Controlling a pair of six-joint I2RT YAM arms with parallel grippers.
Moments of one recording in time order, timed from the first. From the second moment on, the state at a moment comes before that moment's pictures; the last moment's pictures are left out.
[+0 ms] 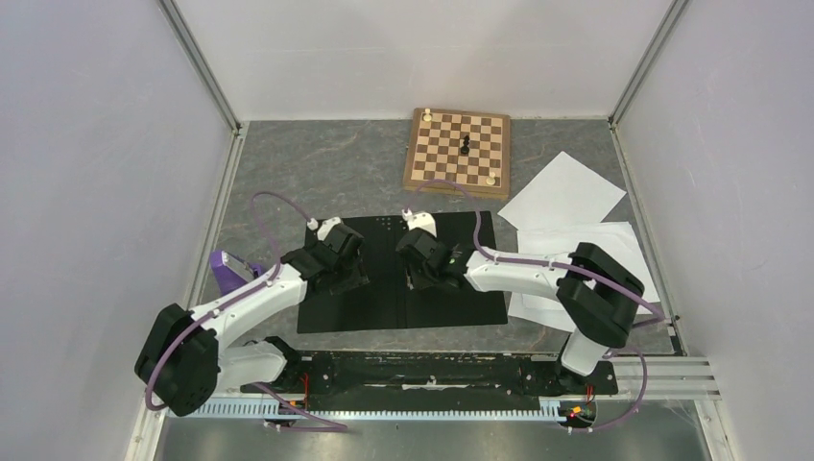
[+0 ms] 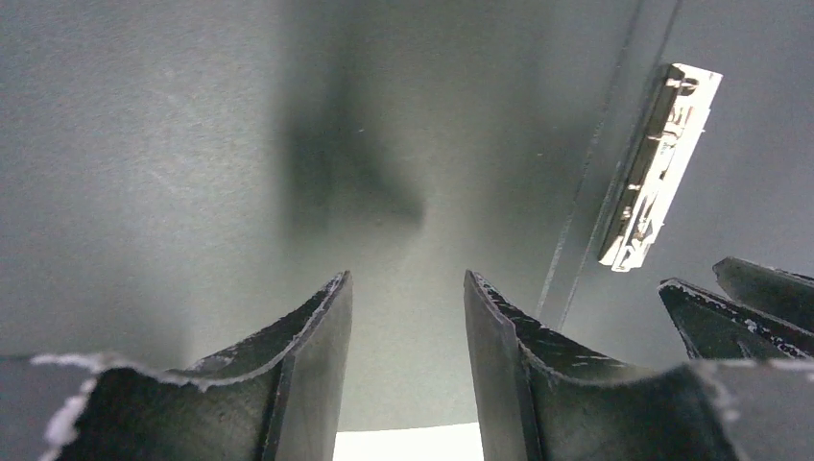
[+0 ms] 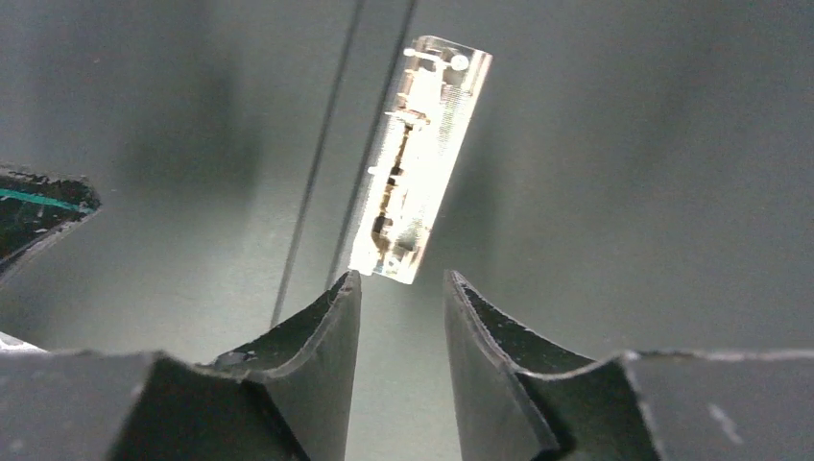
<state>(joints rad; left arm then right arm) -0.63 1.20 0.66 -0.52 -0.20 -0.88 1.00 1.67 1.00 -0.27 0.30 0.60</state>
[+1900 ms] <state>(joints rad) -0.63 1.06 0.45 -0.54 -0.34 -1.07 1.09 1.85 1.14 -0.35 0.43 0.60</state>
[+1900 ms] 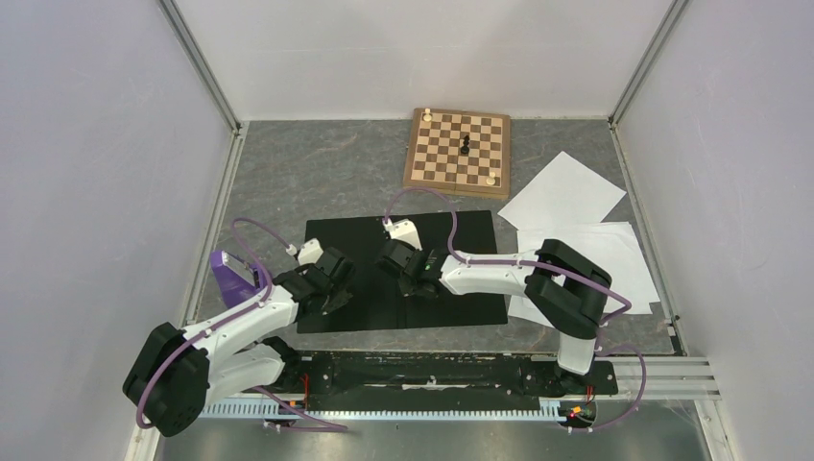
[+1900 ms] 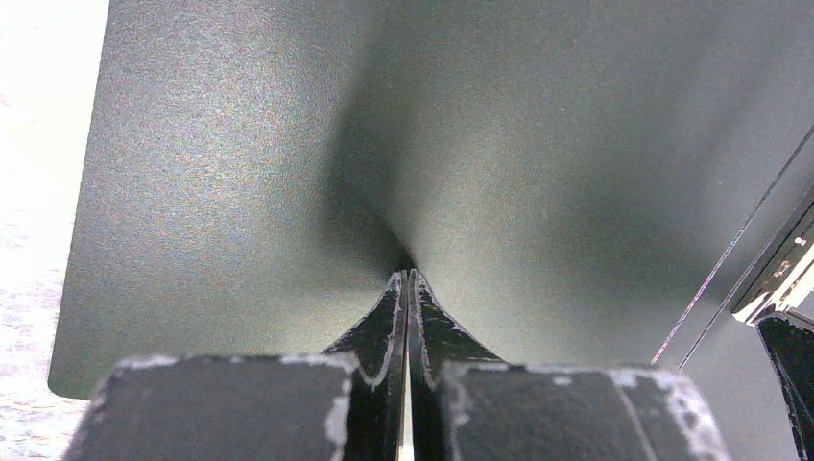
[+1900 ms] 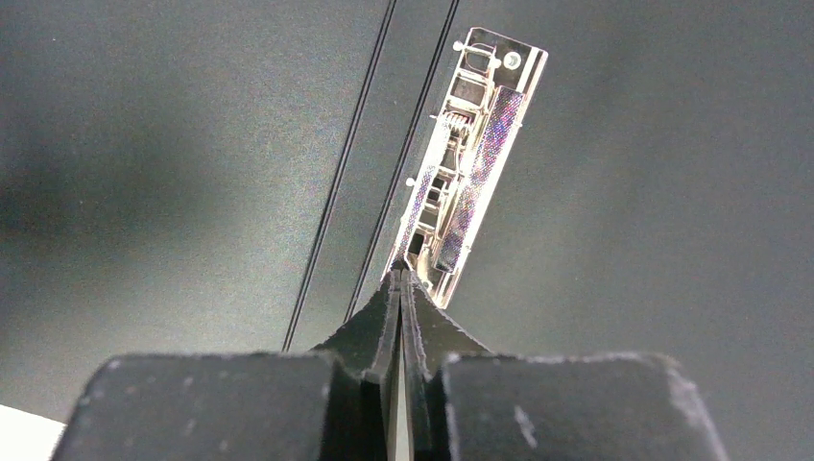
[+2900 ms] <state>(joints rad) -0.63 1.10 0.48 -0.55 -0.34 -1.07 1.07 1.82 1.11 -0.32 0.43 0.59</state>
